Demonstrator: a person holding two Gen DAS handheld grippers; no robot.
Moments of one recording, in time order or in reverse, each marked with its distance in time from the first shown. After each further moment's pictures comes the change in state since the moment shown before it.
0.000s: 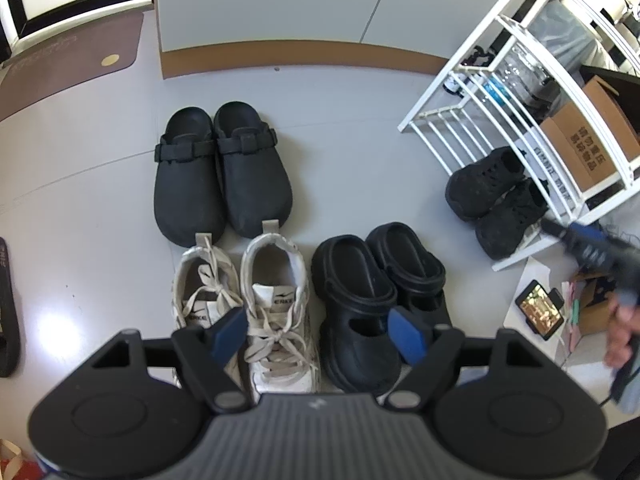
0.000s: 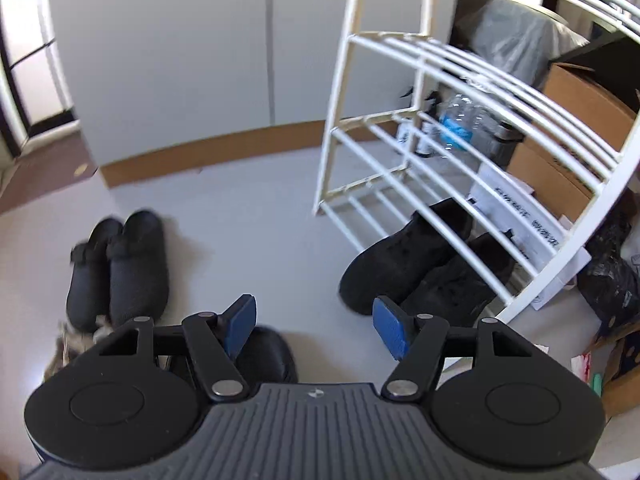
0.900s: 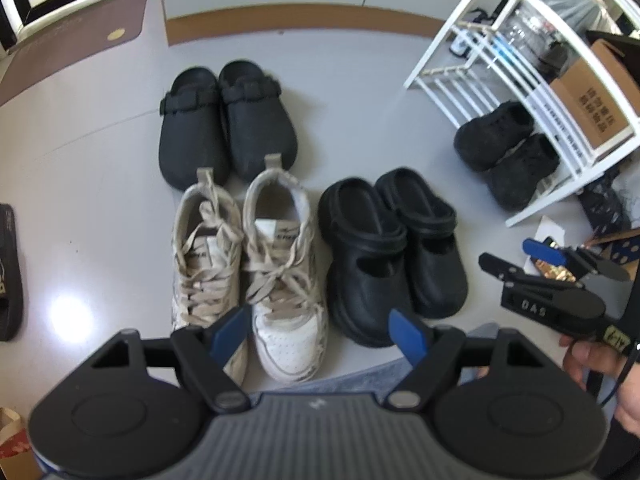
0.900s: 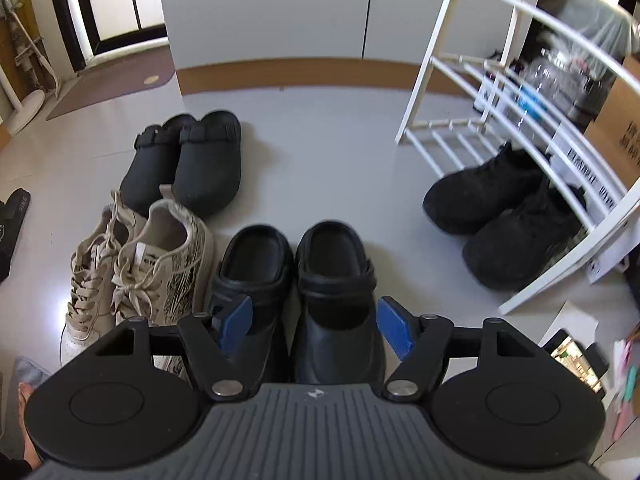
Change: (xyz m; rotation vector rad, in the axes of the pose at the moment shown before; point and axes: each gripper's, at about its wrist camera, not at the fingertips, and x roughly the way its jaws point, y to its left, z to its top) left arm 0.020 -0.012 -0.060 0.024 0.074 0.066; right arm 0.011 0.058 -0.092 -0.129 0.115 0.136
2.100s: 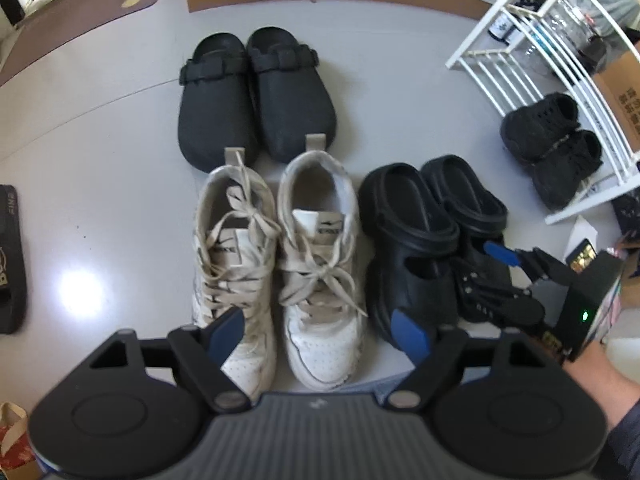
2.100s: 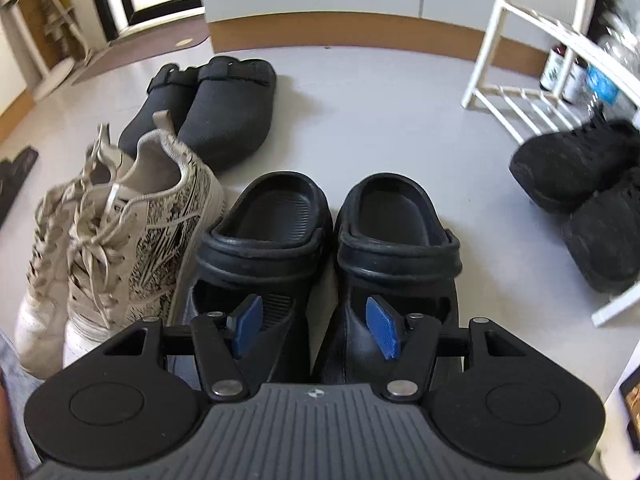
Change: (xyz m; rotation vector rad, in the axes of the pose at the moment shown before) left arm 0.040 0.031 0.020 -0.053 0.076 0.040; right arm 0.122 0.012 -0.043 -0.108 -0.020 0.116
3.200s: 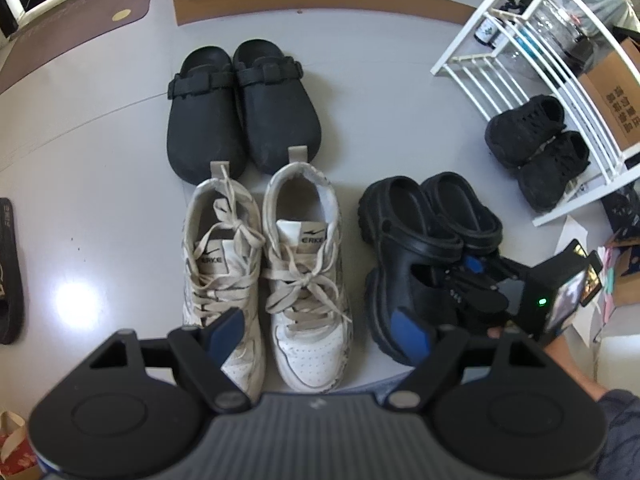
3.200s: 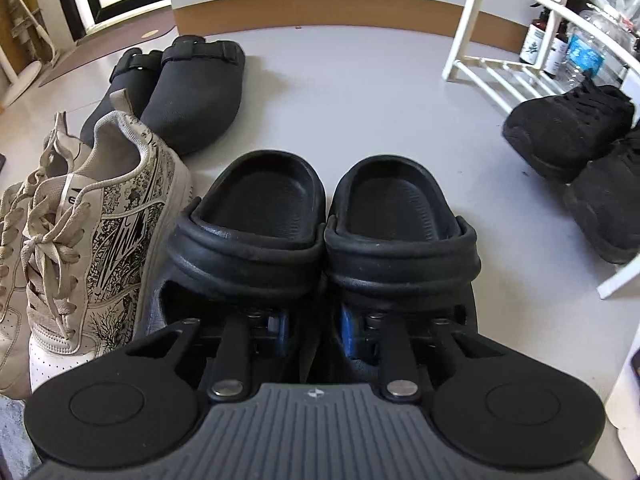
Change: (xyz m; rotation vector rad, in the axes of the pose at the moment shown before) left arm -0.008 -0.017 0.000 0.043 -0.038 -0.012; right arm 0.018 -0.005 -0.003 0.109 0.035 -0.071
